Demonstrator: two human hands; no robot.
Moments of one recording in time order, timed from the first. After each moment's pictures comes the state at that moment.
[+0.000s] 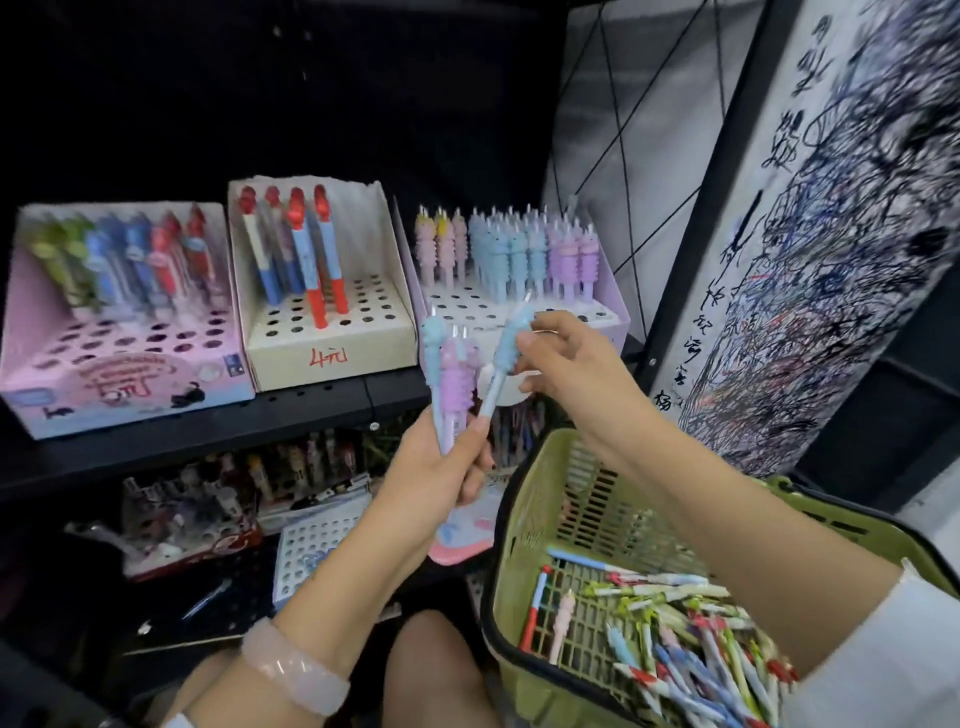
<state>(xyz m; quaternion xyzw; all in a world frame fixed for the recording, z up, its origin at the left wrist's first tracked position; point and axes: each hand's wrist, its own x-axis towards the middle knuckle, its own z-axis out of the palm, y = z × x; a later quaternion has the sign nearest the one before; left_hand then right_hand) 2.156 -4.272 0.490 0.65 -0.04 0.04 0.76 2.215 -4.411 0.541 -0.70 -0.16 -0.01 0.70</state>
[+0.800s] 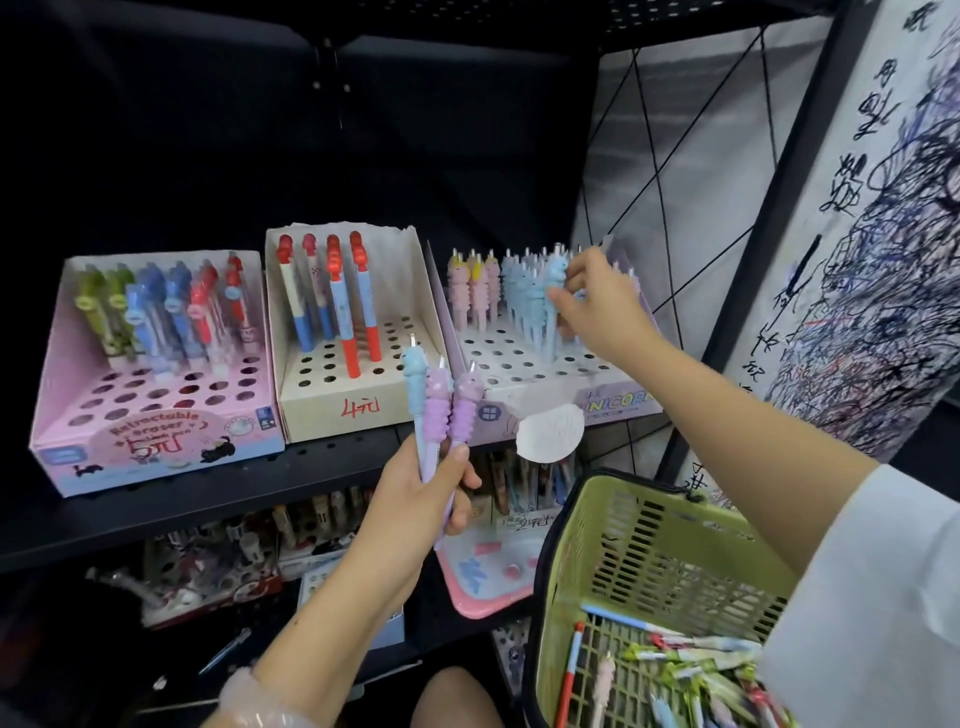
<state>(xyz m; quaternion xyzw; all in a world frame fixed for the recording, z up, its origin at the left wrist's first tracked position) 2.184 -4.226 0.488 0.67 -0.02 0.07 0.74 2.336 -4.397 0.587 -0.88 -0.17 -0.20 0.40</state>
